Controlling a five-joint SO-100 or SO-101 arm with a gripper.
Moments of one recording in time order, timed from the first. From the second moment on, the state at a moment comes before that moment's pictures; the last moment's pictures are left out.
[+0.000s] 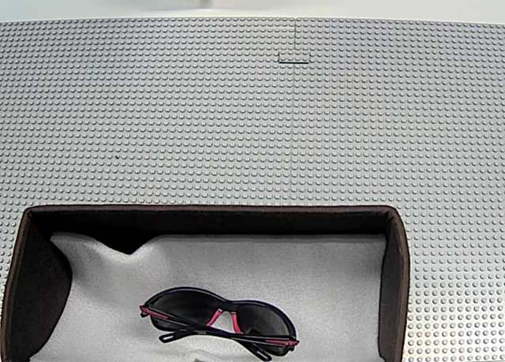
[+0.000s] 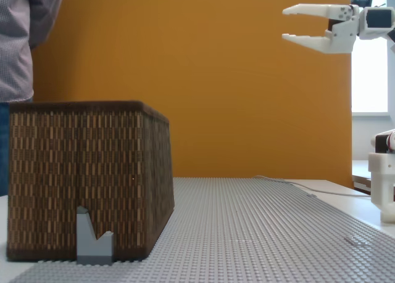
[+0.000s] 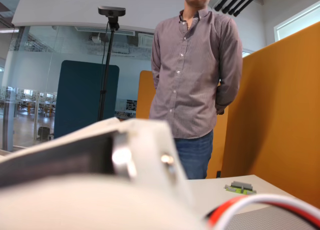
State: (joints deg) arm -1.4 164.5 112.9 49.9 -6.4
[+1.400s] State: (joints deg) arm -2.9 165.1 117.1 47.9 -2.6
